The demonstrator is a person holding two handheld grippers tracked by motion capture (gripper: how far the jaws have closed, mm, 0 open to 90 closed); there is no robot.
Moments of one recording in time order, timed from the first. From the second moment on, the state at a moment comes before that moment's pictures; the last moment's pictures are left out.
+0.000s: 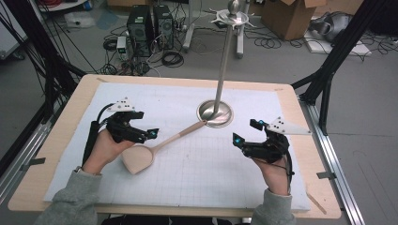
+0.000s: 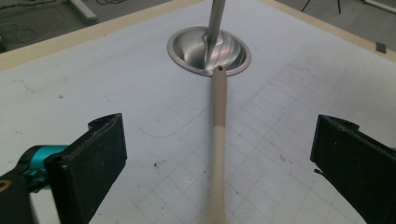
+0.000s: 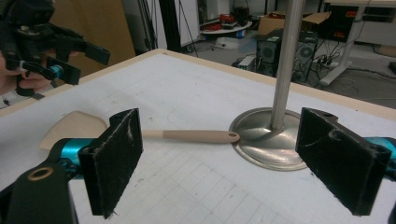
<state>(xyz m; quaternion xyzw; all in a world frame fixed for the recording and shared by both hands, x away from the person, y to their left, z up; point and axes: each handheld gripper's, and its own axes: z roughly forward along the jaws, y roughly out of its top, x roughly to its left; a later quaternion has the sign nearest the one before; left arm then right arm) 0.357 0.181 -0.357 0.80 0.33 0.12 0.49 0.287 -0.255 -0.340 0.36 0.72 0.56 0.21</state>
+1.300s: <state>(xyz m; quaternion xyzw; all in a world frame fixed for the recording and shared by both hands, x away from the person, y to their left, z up) 0.389 0.138 -0.407 0.84 0.33 0.10 0.42 0.288 -0.258 -0.340 0.36 0.71 0.56 0.21</state>
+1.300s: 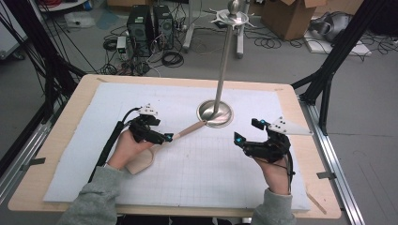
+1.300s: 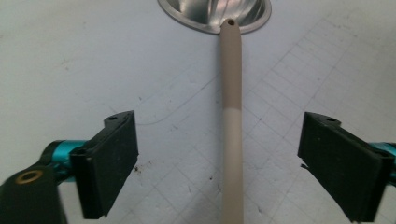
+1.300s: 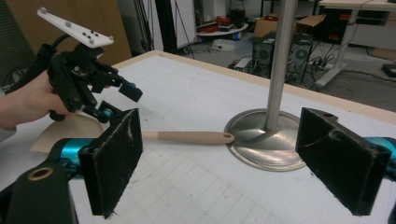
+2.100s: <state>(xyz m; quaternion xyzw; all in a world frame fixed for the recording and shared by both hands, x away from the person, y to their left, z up) 0.392 0.124 -0.428 0.88 0.33 0.08 0.34 0.288 -0.257 -0.340 0.35 0.71 0.57 0.21</state>
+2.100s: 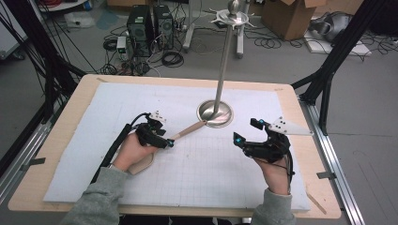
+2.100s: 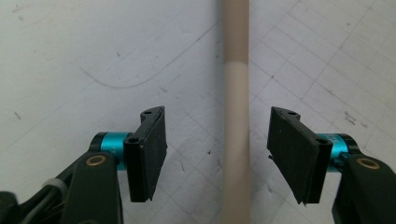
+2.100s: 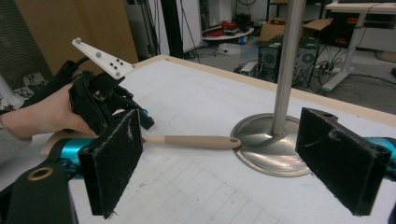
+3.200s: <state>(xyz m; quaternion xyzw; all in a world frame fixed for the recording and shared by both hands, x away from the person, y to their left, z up) 0.387 0.120 -0.430 0.89 0.29 0.08 0.33 0.291 -0.256 -0.343 0.36 0.72 0.56 0.20</state>
